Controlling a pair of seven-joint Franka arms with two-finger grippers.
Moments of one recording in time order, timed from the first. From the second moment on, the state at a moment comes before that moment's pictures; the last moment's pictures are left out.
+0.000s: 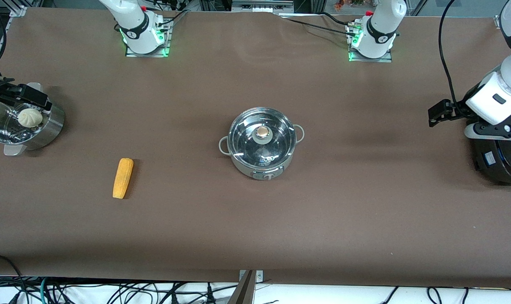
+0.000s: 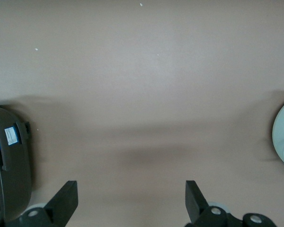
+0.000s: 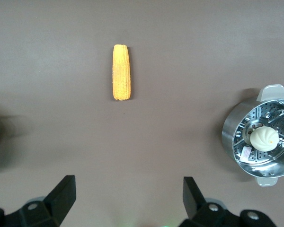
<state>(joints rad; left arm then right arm) 0.00 0.09 -0.07 -1.58 0.06 1.64 -0.02 -0.06 0.08 0.02 -1.51 -0.01 1.51 0.08</state>
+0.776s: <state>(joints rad) 0.00 0.05 -0.07 -1.62 0.06 1.64 -0.02 -0.06 0.08 0.02 -1.51 -0.01 1.51 0.08</state>
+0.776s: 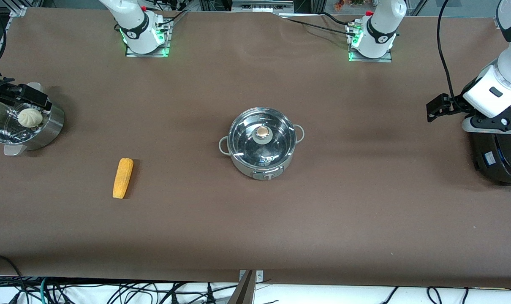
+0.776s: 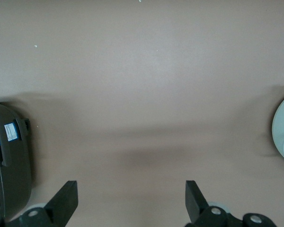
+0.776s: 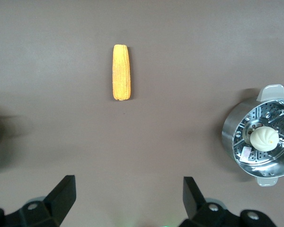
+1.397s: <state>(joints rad) 0.00 0.05 -0.07 -1.62 0.06 1.64 -0.02 -0.06 0.08 0.02 -1.51 -0.01 1.51 0.08</state>
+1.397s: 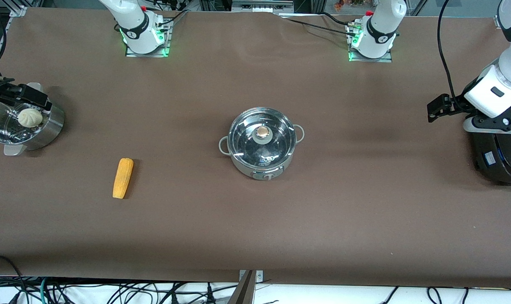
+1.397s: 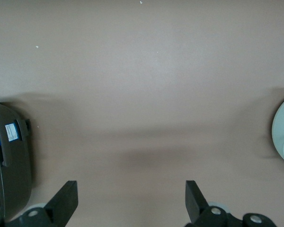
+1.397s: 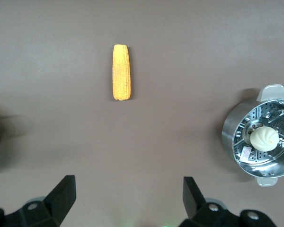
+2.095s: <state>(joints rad) -0.15 0.11 -0.12 -1.62 0.05 1.60 -0.05 -0.06 0.08 0.02 -1.51 -0.01 1.51 0.08</state>
